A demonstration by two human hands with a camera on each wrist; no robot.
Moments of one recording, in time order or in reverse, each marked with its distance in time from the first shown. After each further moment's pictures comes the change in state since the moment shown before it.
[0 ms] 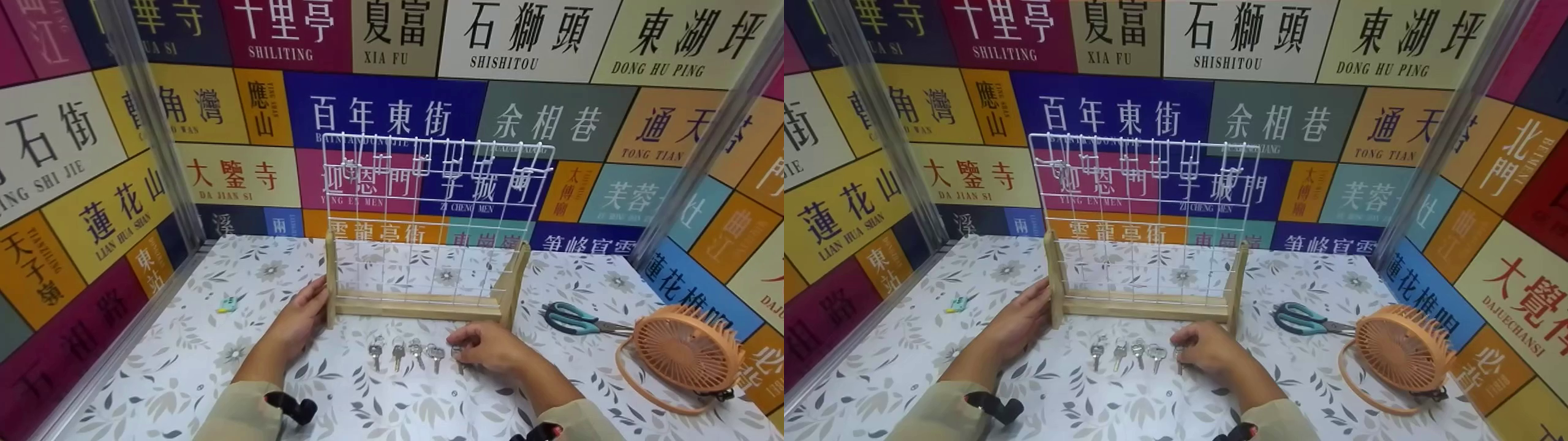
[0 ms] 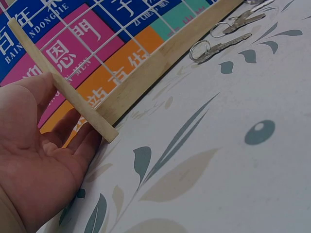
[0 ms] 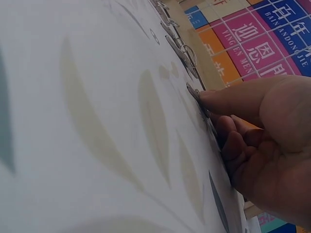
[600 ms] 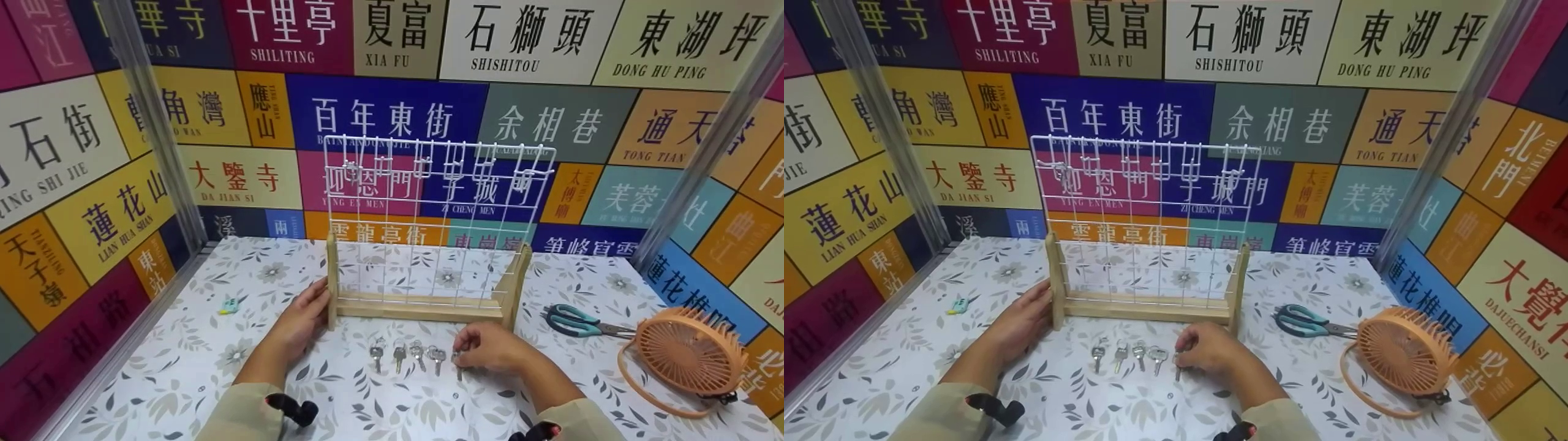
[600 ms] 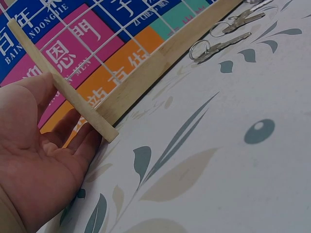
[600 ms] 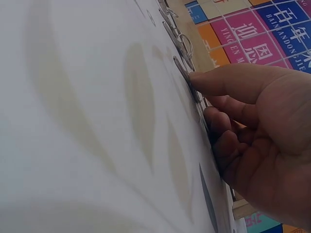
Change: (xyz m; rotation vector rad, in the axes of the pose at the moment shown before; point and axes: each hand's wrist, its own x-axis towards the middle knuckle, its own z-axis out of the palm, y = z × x) left_hand -0.002 -0.001 0.002 0.009 -0.026 0.076; right_hand 0.004 -0.001 -0.007 -0.120 -0.041 -0.091
